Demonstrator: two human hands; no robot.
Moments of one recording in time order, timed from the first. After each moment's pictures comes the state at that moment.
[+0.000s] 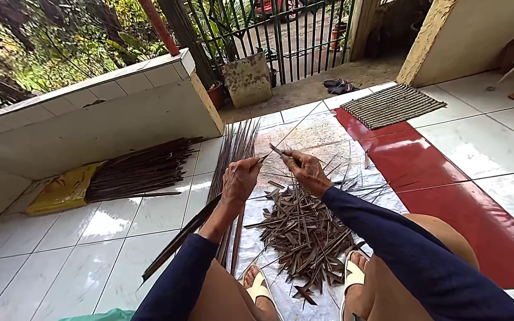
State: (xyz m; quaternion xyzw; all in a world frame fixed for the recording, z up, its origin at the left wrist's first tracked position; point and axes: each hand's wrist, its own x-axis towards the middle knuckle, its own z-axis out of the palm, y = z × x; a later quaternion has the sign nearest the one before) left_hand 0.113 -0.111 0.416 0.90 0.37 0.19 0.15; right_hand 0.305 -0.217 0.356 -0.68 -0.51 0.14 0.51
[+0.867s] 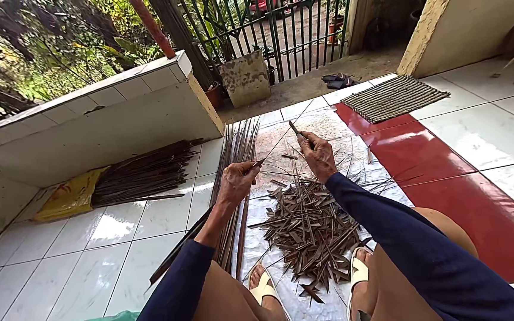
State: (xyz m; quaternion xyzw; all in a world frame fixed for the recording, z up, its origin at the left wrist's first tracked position) left_hand 0.099 -0.101 0.417 0.85 0.36 0.19 0.32; right_hand 0.337 -0.201 0.358 -0.71 -0.40 0.11 0.57
